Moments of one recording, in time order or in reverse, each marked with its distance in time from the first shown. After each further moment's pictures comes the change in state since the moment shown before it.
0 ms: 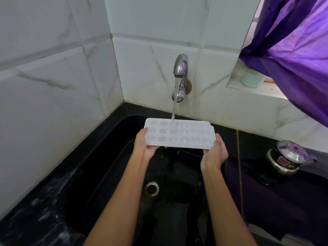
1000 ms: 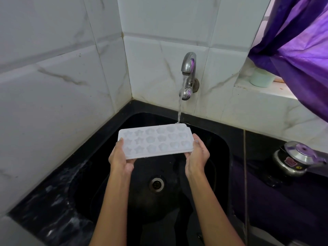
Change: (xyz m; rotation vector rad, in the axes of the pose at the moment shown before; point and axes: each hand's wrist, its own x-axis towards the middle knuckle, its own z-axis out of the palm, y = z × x) left_hand -0.057 0.024 -0.068 -0.068 0.357 0.195; right_hand -0.050 0.032 0.011 -0.183 -0.188 0.153
